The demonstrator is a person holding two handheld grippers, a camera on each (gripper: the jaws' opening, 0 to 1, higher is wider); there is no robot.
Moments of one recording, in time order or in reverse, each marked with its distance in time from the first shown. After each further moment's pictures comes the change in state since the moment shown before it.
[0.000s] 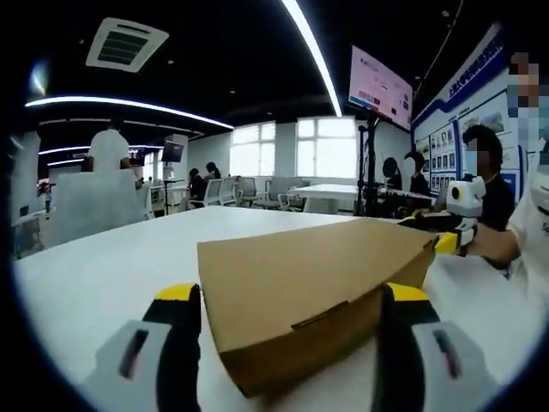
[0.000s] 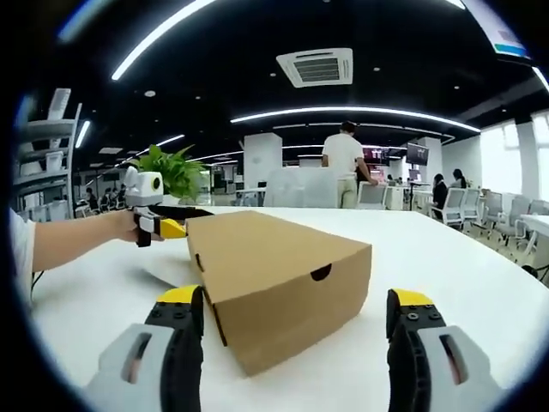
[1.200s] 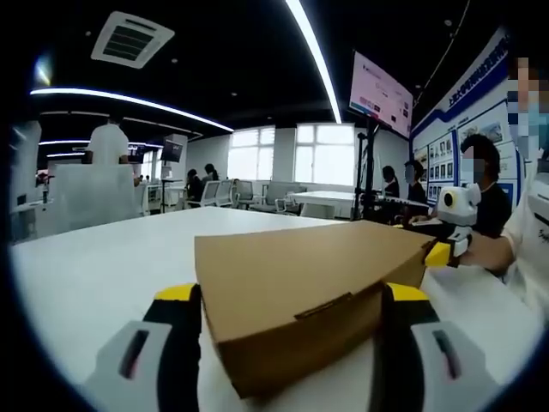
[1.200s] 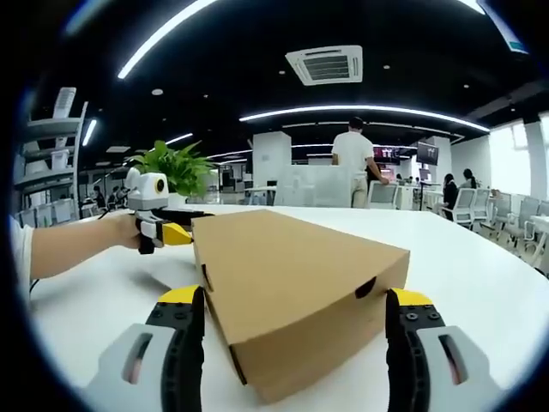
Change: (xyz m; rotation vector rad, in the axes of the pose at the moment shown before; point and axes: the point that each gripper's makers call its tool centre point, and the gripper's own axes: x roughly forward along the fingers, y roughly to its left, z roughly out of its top) left arm 0.002 -0.002 -0.004 -0.051 -0.038 -0.015; right arm 0.028 0.016 0.002 0.009 0.007 0.044
